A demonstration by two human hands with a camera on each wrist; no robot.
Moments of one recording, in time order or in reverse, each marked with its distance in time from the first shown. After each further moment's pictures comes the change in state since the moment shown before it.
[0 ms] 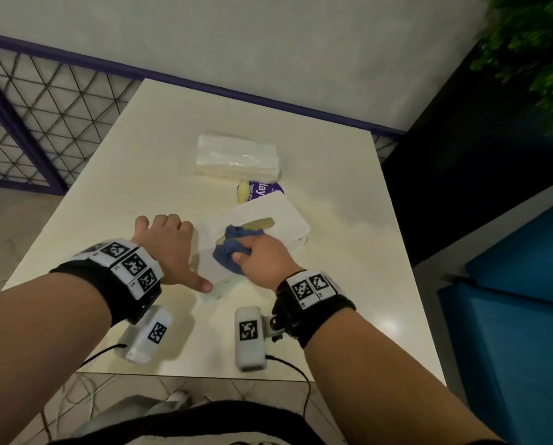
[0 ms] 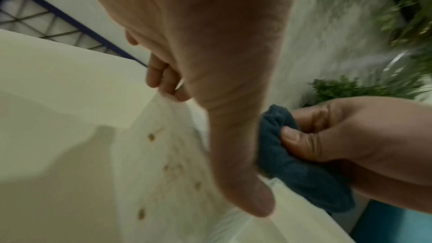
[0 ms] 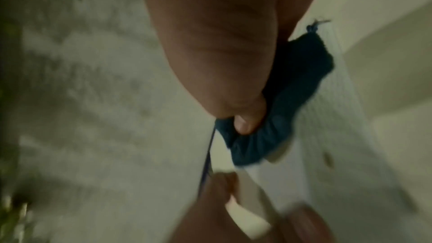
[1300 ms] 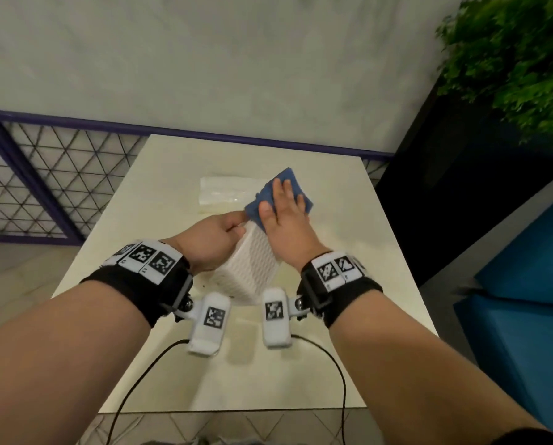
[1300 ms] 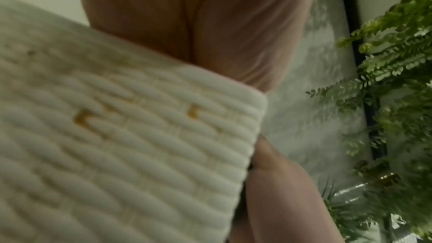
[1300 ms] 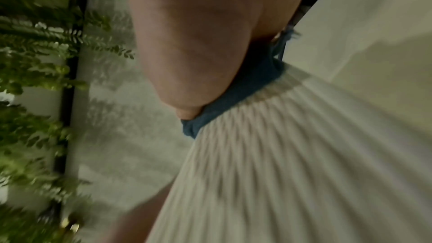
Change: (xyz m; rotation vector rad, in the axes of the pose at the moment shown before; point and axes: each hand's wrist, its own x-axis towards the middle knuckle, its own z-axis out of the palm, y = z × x) left_hand -0.001 0.022 -0.081 -1.134 0.106 0.330; right_hand -0.002 -0.010 -0.083 0.227 0.394 0.041
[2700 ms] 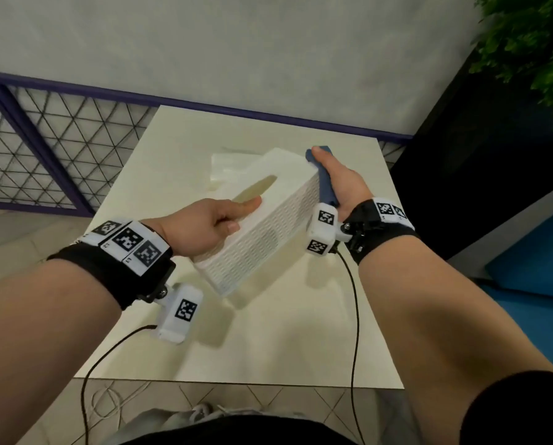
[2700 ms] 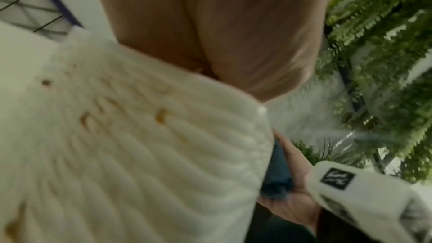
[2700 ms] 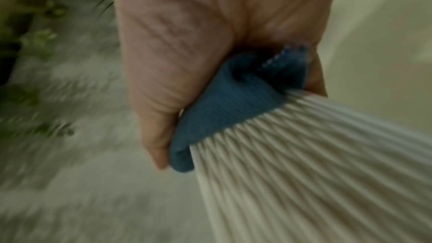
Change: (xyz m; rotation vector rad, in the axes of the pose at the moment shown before) left_hand -0.025 -0.011 -0.027 0.222 -0.153 0.035; right_hand 0.037 0.024 -0.042 0.935 0.118 0.531
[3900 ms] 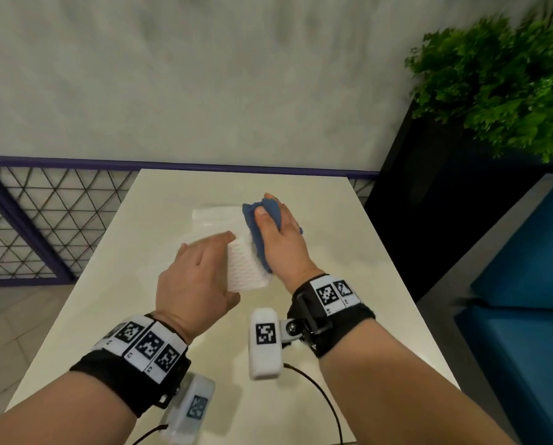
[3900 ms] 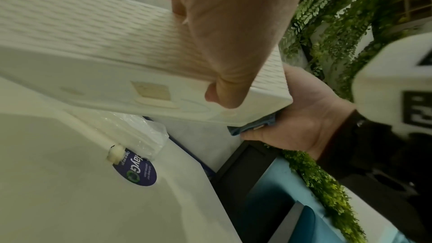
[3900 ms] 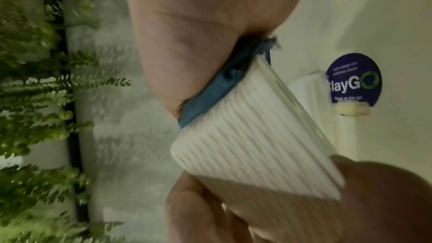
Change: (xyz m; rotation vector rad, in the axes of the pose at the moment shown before) left_hand 0.001 0.017 0.040 0.505 0.811 0.222; right_hand -0.045 0.018 0.042 -0.419 0.010 -0.575
